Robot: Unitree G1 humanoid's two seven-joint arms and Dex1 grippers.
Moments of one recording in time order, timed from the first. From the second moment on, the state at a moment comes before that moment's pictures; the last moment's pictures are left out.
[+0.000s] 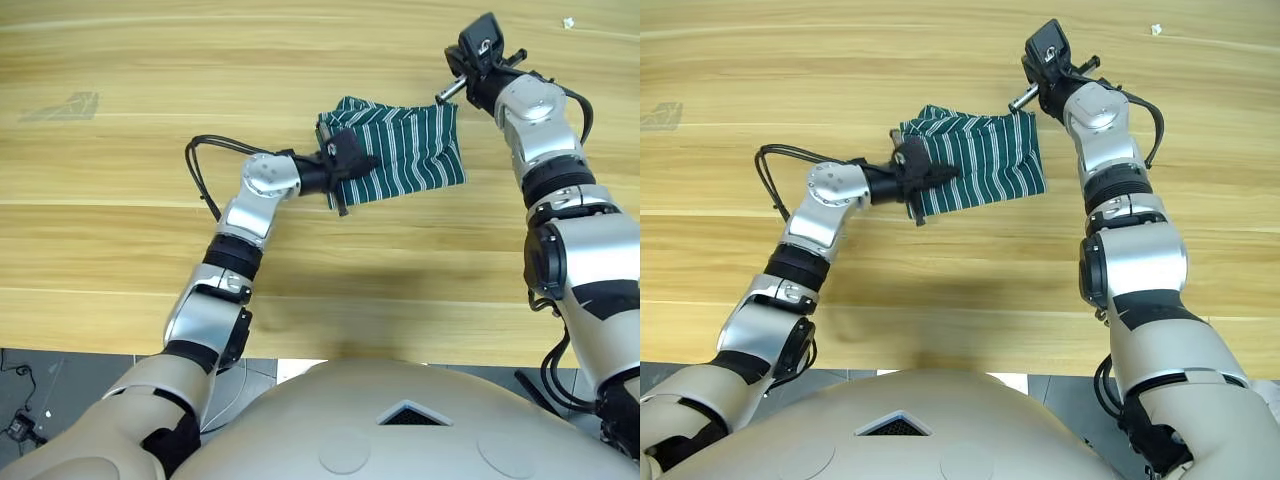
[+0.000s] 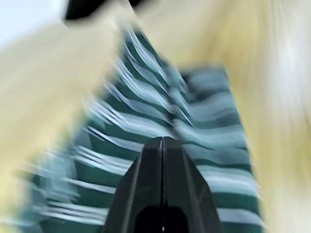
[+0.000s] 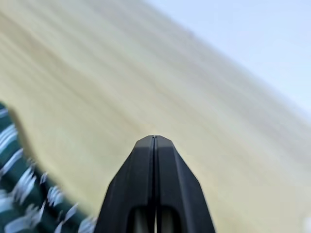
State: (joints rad) left arm -0.47 0.21 -0.22 0.45 0.00 -0.08 -0.83; right arm -0.83 -0.28 0.09 1.04 -0.17 -0.27 0.38
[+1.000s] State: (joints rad) left arm -0.75 0.18 -0.37 1.09 0.34 -0.31 -0.64; right arm -0.25 -0.57 0.34 0.14 -0.24 0.18 0.72
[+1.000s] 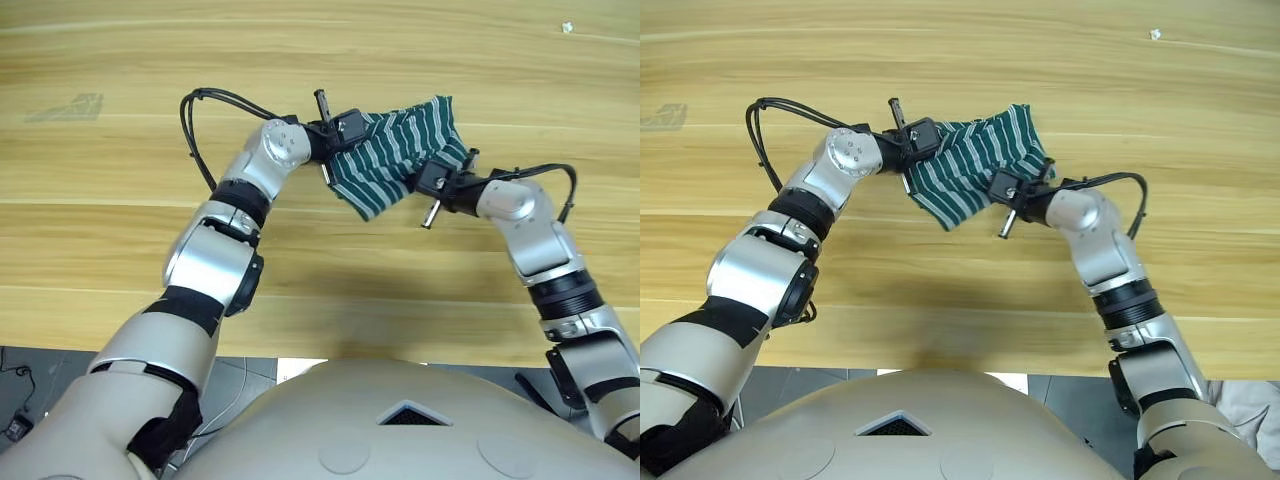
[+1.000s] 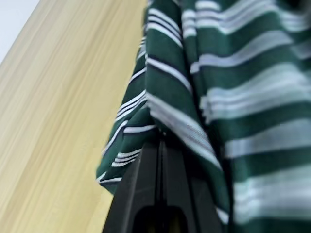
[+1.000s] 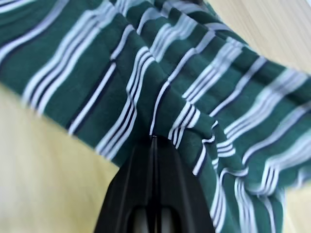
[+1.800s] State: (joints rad) left arm -0.24 0.24 -0.10 -0.04 -0.08 0.26 -0.66; right arm -0.24 -0.33 0.13 0.05 -0.15 0.24 0.36
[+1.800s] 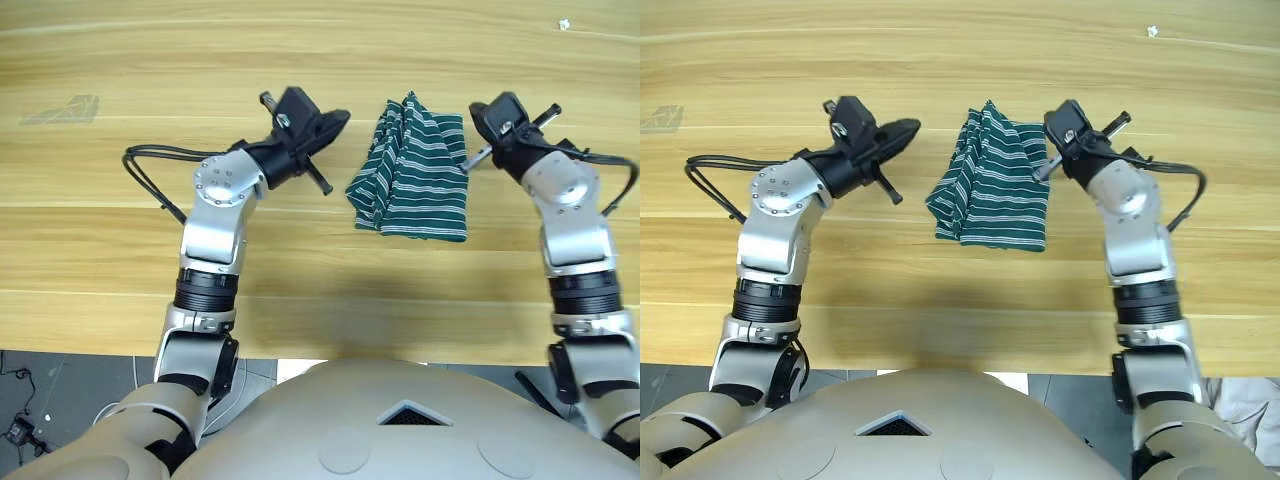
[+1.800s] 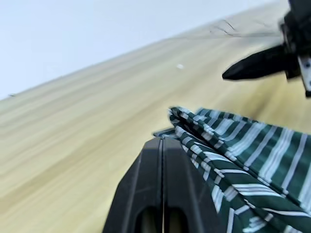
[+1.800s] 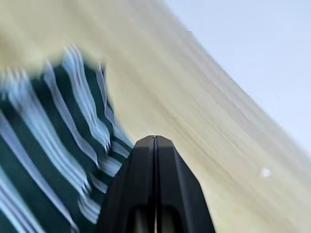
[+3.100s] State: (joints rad) left arm -0.16 0.23 -0.18 0.03 0.04 0.33 -0.43; right arm -0.63 -0.03 0.22 1.06 -0.25 -0.11 0.05
